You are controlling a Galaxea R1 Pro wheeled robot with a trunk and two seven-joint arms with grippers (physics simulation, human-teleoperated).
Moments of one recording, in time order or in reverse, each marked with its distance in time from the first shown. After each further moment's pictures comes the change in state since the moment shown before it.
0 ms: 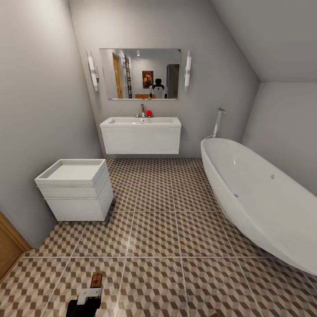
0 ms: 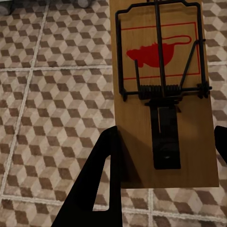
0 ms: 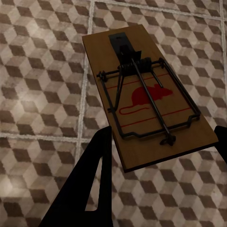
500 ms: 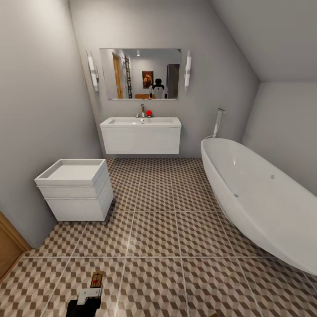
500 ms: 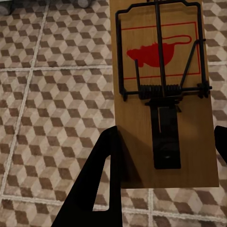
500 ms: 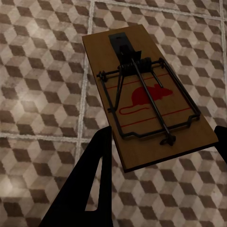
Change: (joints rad) left arm 0.000 0.000 0.000 0.000 0.000 0.000 0.000; right arm 0.000 0.000 0.000 0.000 0.000 0.000 0.000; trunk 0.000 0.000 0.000
